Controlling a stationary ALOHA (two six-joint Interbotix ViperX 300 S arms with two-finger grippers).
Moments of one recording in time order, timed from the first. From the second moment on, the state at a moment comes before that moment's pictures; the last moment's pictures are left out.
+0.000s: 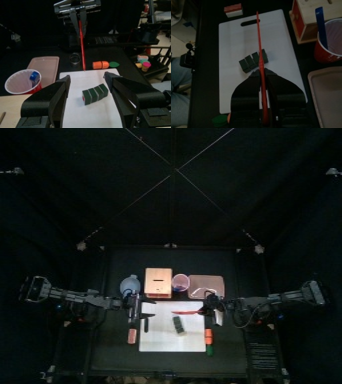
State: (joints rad) left arm -0.08 -0.42 1.00 0.00 -0.46 0.01; right arm 0.12 -0.66 0.88 -0.13 0.37 0.38
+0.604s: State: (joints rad) left arm -0.09 -0.21 0.86 -0.06 -0.22 0.01; right arm 0.13 -0.49 0.85 -0.15 0.28 0.38
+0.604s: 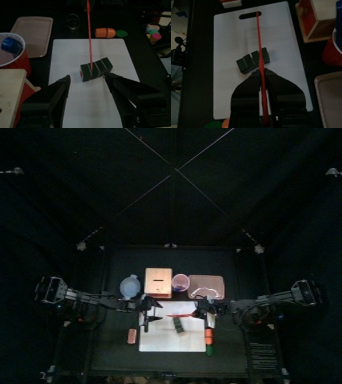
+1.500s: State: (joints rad) left arm -0.09 -0.01 0.74 -0.11 -0.19 0.01; right arm 0.10 -0.42 0.83 -0.14 0.28 0.38
